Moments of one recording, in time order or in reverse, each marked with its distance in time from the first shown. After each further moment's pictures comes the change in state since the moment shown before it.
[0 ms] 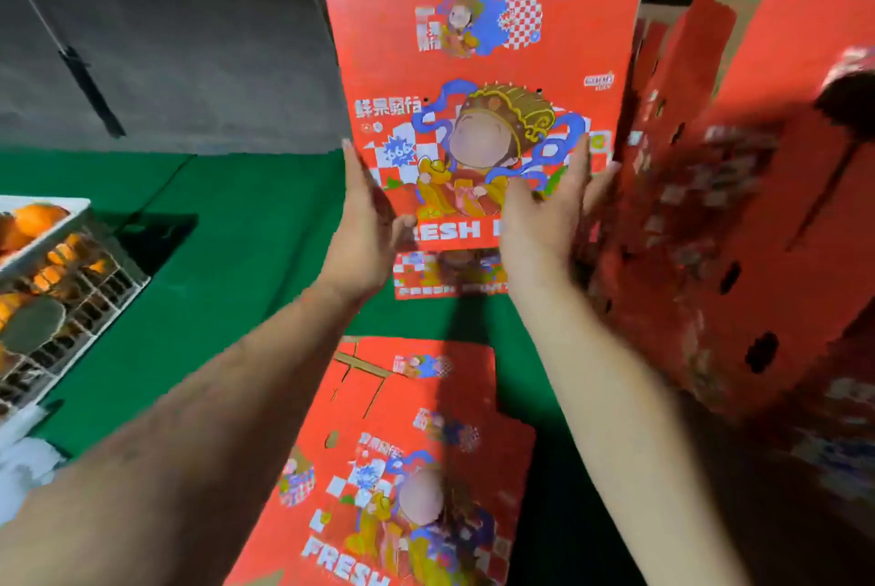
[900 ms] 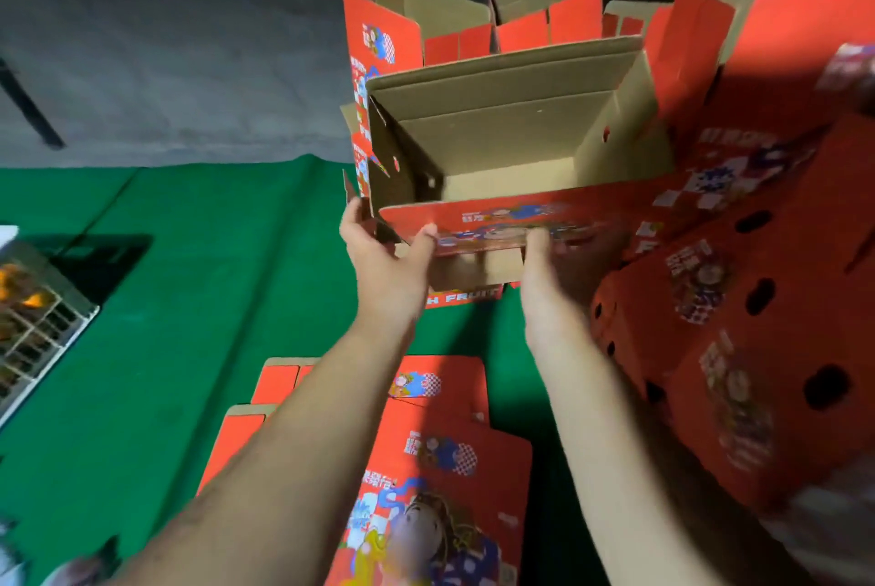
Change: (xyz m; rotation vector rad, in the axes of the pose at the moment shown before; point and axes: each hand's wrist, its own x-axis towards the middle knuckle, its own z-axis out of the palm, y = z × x) left_hand 0.007 -0.025 0.052 -0.133 0.363 -0.186; right_hand -0.005 0.050 -0.014 0.028 0.160 0.038
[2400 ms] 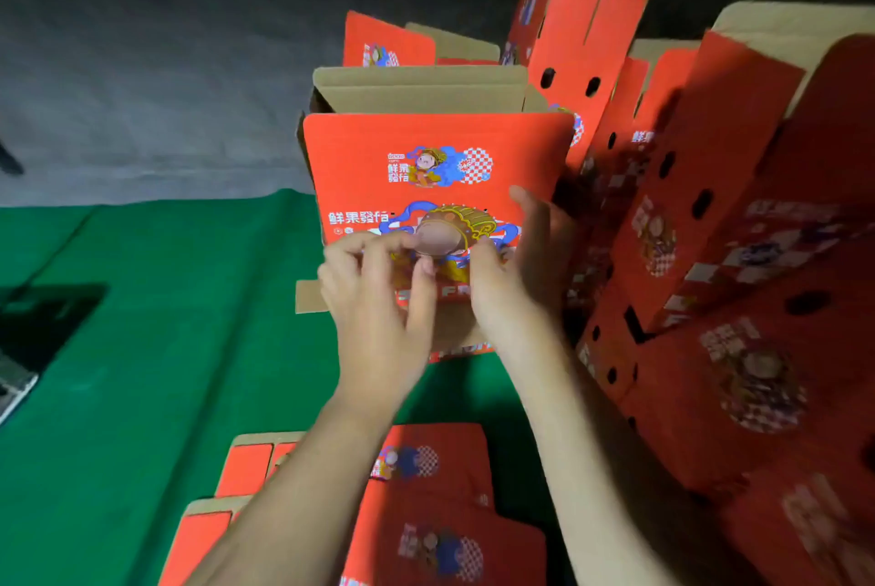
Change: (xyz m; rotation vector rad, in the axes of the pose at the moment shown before) left_hand 0.050 -0.006 0.008 0.522 0.105 0.702; right_hand 0.038 -0.037 0.067 -0.266 -0.200 -0.211
